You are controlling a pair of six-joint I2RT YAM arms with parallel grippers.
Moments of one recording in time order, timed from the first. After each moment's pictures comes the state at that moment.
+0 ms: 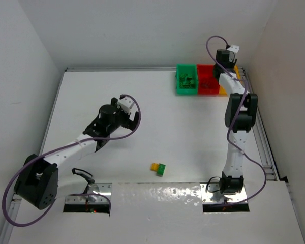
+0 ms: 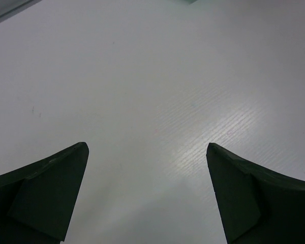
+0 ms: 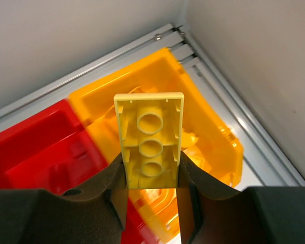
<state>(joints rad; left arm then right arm) -0.48 1.19 0.61 0.22 0.08 0.11 -0.03 2.34 1.95 -0.13 0.60 0.16</state>
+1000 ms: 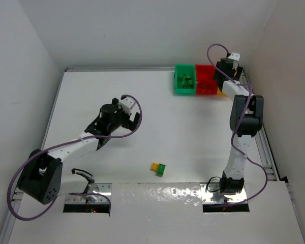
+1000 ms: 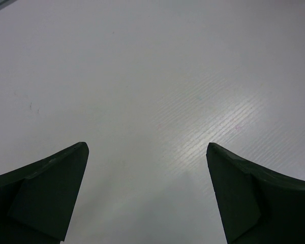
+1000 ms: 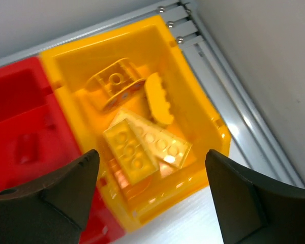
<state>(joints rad) -0.45 1.25 0.61 0.24 0.09 0.13 -0.07 2.25 1.69 0.02 0.49 0.09</state>
